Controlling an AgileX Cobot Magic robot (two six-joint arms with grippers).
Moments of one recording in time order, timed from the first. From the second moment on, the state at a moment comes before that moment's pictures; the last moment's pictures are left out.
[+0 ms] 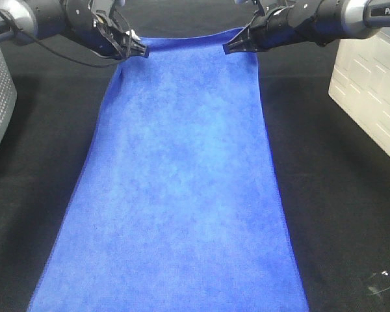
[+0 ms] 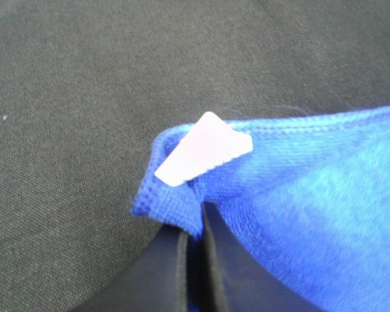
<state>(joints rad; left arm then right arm) -0.23 2.56 -2.27 -0.12 0.41 0.20 0.25 2.36 -1.85 0.53 0.05 -0.81</state>
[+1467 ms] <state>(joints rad) -0.23 2.76 -2.27 -0.04 0.16 0.20 0.24 2.65 -2.06 0.63 -0.03 -0.80</state>
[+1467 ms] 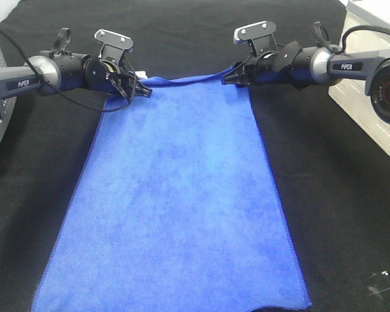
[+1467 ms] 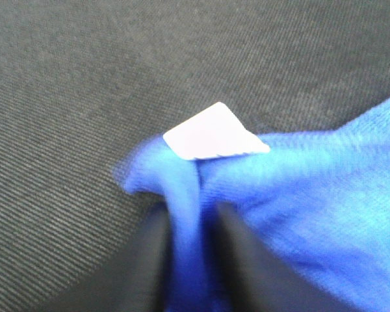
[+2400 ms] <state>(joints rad) -0.23 2.37 -2.27 -0.03 1.02 0.09 0.20 2.30 -2.06 0.38 0.86 -0.41</state>
